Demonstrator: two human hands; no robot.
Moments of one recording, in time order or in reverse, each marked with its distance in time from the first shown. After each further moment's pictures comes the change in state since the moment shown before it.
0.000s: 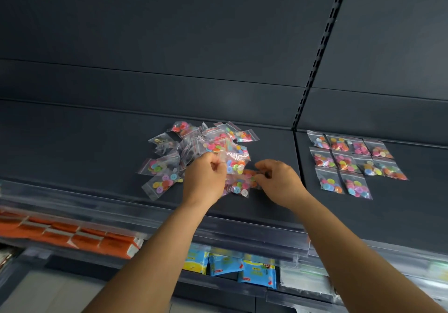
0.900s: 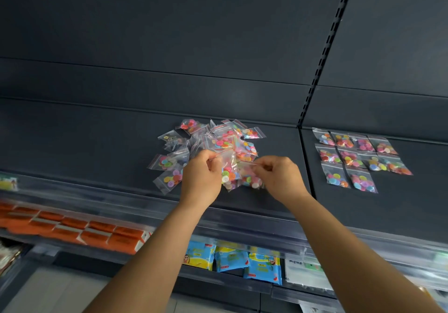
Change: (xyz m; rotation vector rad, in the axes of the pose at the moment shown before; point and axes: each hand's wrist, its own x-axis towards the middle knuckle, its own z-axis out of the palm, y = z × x) left_hand -0.014 -0.011 -0.022 -0.036 0.034 -0.010; right_hand -0.017 -0.025 0.010 0.202 0.125 -0.057
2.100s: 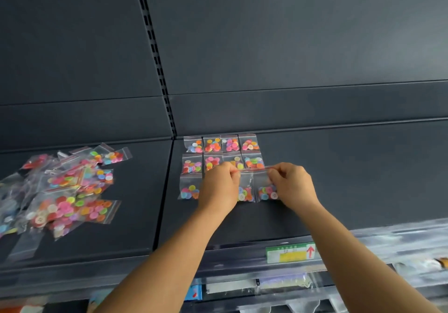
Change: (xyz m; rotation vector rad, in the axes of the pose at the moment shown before) left_hand -0.052 0.194 0.266 0.171 -0.341 0.211; right_hand -0.026 0.211 -0.237 -0.021 0.265 0.346
